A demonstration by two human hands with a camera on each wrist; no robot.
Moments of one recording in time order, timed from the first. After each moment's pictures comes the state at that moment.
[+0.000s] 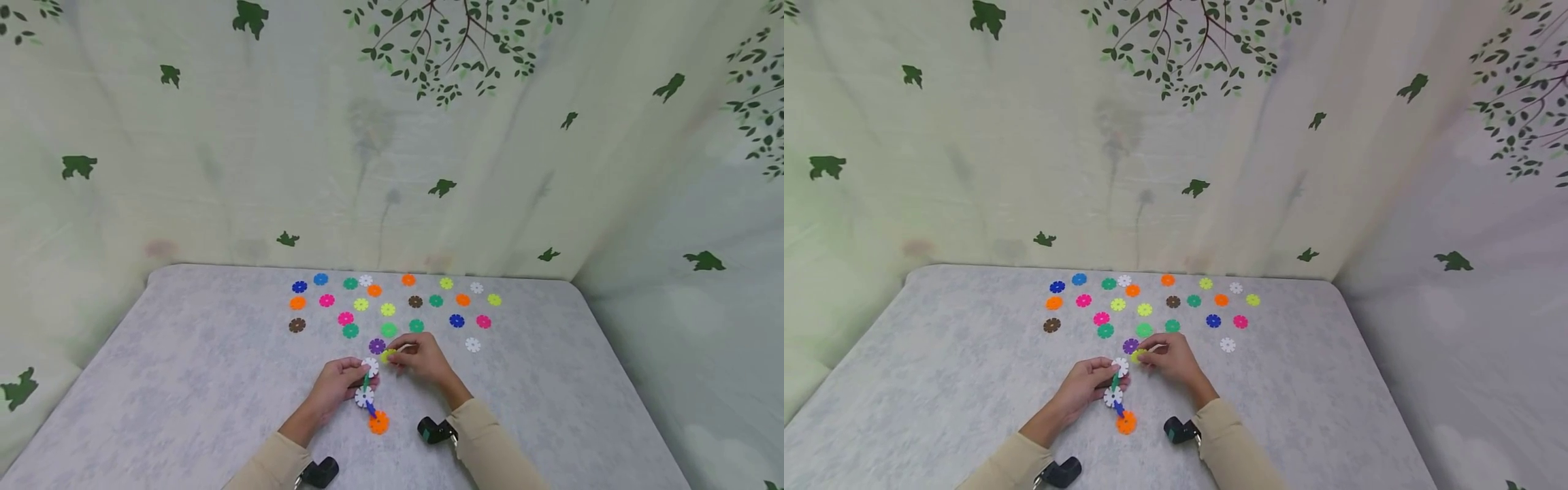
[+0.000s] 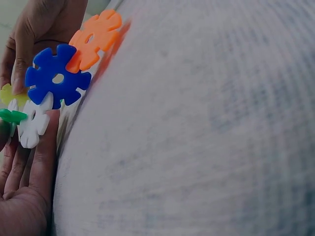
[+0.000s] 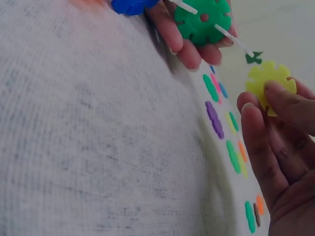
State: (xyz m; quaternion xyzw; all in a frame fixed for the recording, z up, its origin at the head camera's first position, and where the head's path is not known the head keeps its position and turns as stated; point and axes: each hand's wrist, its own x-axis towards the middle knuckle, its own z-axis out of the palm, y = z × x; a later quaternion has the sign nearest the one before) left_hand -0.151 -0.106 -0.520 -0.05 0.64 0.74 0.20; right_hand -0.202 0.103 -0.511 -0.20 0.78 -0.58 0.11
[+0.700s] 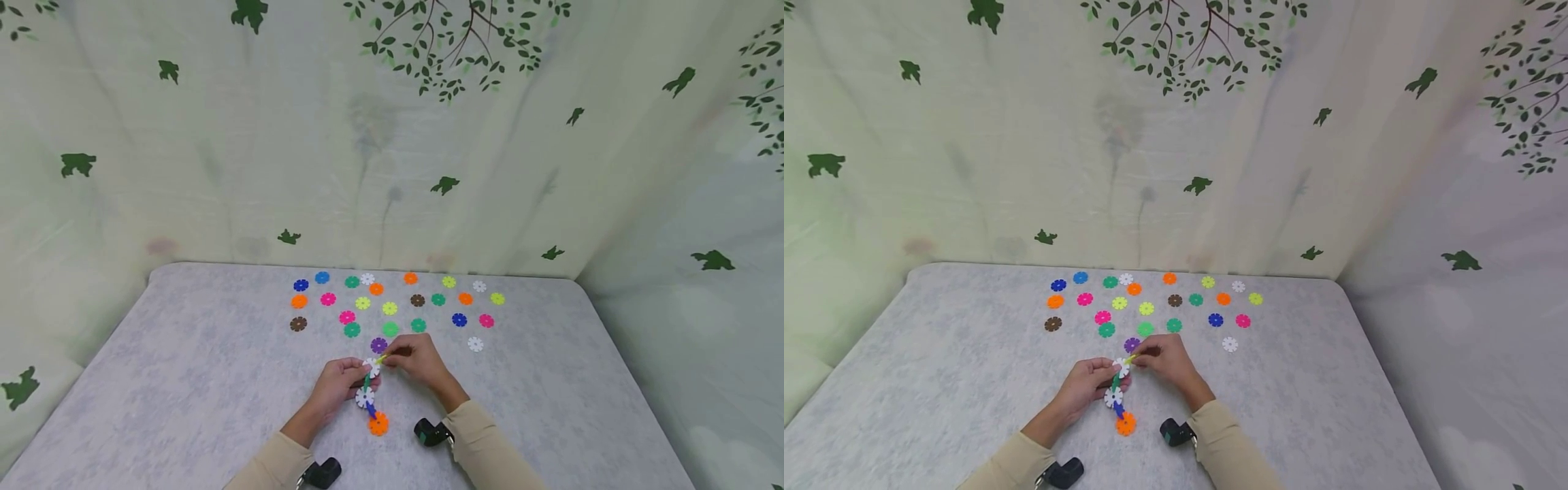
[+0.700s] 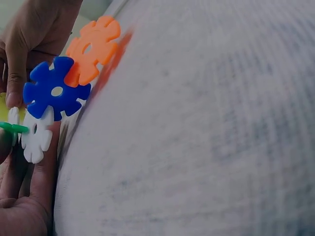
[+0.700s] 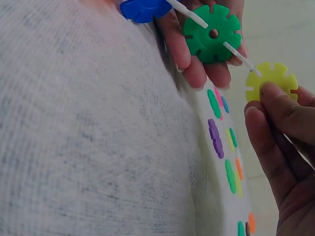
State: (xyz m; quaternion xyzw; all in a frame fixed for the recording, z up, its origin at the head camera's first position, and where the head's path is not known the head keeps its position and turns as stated) left_hand -0.148 -0.101 -0.519 -0.06 0.67 0.73 0.16; right_hand -0.198 0.090 -0.508 -0.26 0.81 -0.52 0.03
